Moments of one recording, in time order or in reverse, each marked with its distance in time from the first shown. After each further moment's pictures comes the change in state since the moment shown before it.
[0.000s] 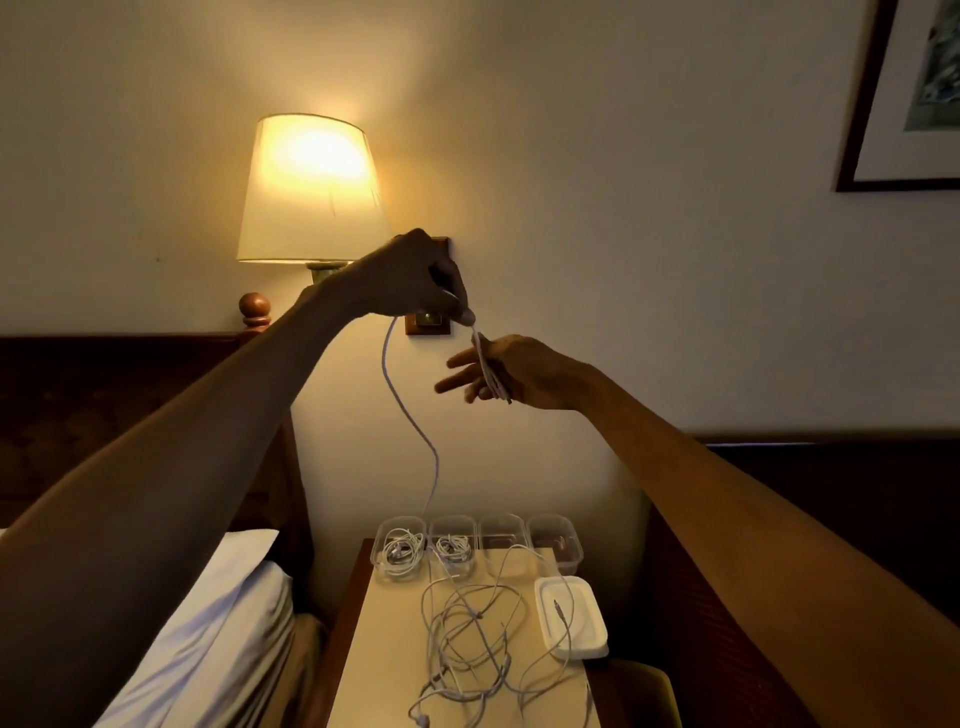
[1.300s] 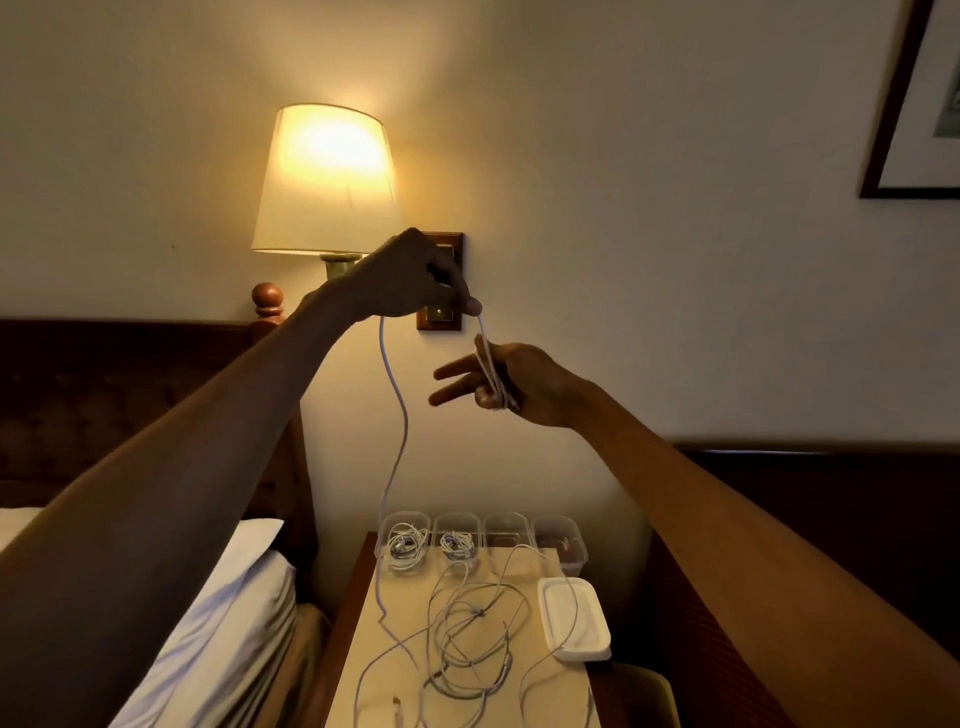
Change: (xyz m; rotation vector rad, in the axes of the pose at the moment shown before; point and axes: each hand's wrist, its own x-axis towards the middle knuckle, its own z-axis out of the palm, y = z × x) left_hand -0.012 -0.018 0.000 -0.026 0.097 -0.034; right_hand -0.002 0.004 0.023 0.097 -0.024 0.033
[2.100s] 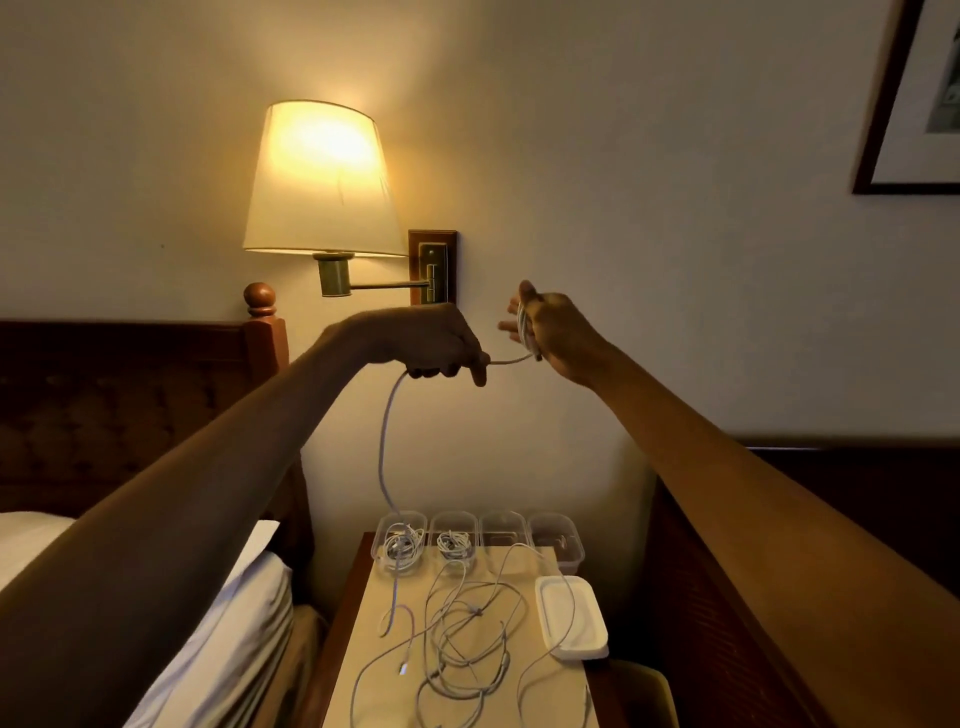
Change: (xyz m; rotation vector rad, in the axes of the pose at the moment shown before) left_hand -0.012 0.017 0.038 -0.126 -0.469 -0.228; right_hand 0.005 -0.027 -0.035 -0.267 0.461 -0.209
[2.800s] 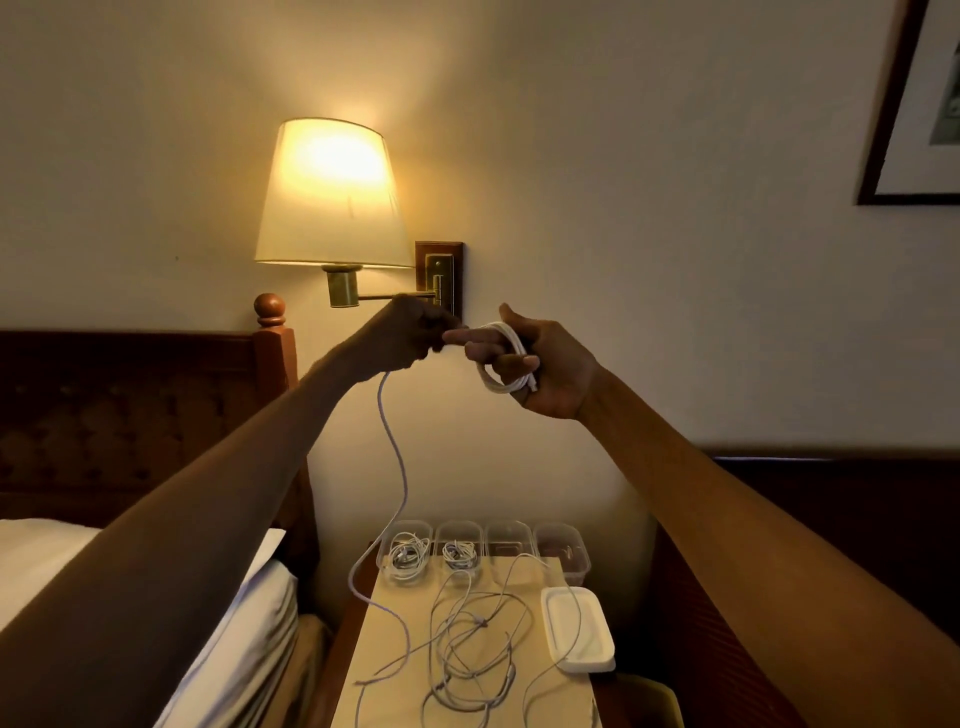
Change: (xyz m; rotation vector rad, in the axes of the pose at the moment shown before) left_hand -0.004 -0.048 0.000 -0.141 0.416 0.218; right_hand -0.023 -0.005 0.013 0.830 -0.477 0.227
